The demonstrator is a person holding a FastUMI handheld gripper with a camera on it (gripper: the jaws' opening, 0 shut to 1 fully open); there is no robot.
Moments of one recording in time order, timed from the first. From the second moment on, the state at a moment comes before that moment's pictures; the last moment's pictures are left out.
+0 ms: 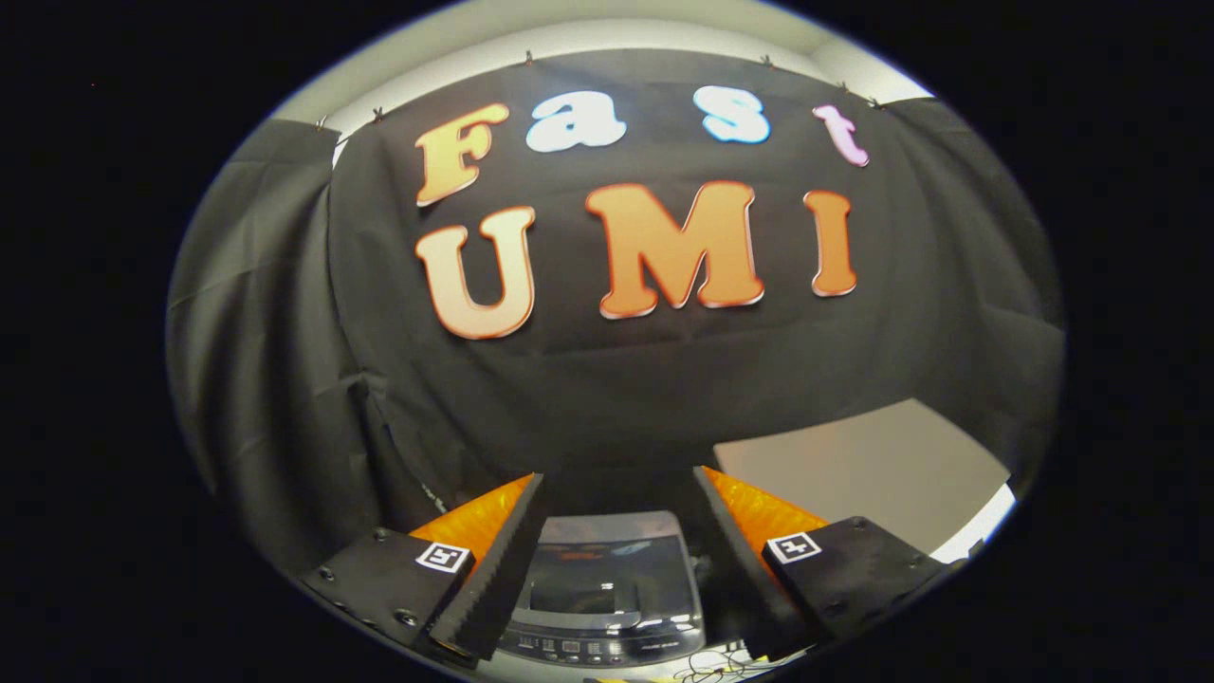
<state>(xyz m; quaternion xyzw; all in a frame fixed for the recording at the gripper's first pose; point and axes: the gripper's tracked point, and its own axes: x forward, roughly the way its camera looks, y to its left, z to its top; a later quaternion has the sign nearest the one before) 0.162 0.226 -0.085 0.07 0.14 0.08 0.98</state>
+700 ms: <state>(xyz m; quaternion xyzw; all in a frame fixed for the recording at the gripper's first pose) 0.108 0.052 0.039 0.01 0.02 0.01 1.00</state>
